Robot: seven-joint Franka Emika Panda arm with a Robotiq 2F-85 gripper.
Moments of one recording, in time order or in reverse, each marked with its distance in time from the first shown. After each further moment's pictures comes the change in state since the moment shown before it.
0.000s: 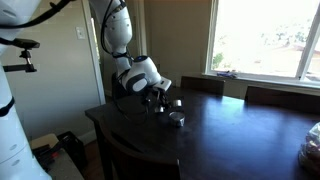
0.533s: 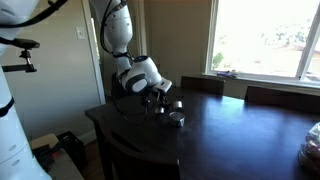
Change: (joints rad) arm -0.025 -0.009 0.012 -0.021 0.007 0.000 0.015
